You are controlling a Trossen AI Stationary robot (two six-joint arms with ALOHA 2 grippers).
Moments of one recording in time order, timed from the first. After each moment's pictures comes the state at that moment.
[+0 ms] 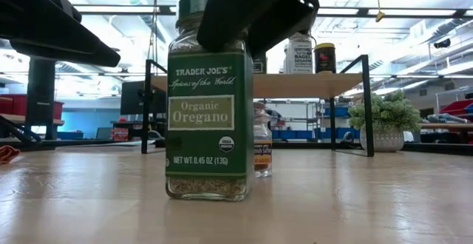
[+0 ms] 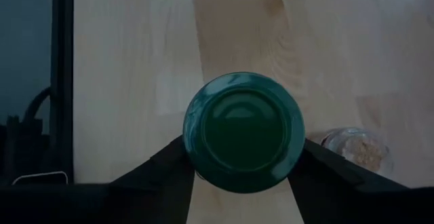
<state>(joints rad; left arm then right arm) -0.88 1.70 0.80 0.13 -0.97 -0.63 0.55 2.13 1.77 -0.68 0.34 0.60</state>
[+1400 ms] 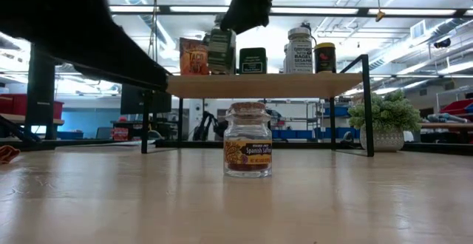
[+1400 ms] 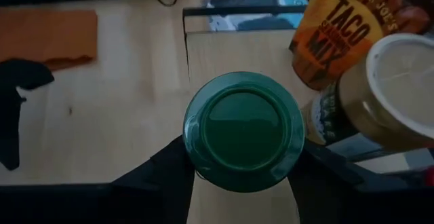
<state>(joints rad) -0.69 1.70 0.80 0.14 -0.84 -0.60 -0.15 1.80 1.77 -0.74 0.07 -0.05</state>
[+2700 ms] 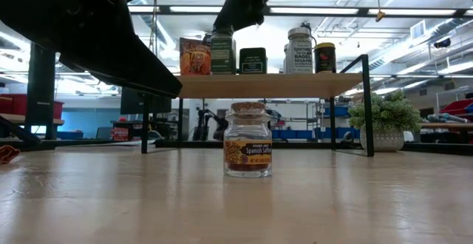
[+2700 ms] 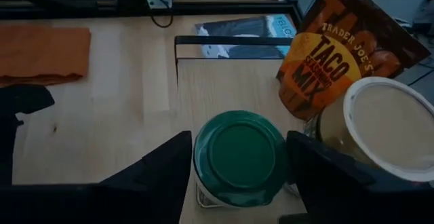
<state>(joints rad) -0.64 1.70 0.80 0.14 -0.80 -0.58 -0.16 1.79 1.75 -0.62 0.09 -0.09</state>
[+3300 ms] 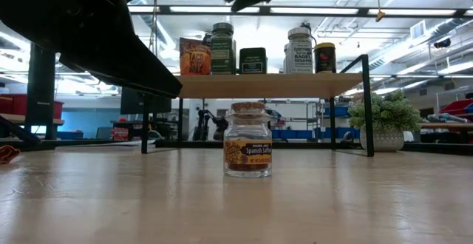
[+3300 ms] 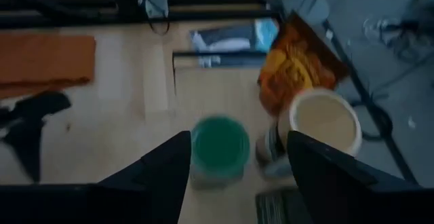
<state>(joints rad) -0.64 1.70 0.80 0.14 -0.80 -0.57 -0.15 1.79 2.02 -0.96 0.11 -0.06</state>
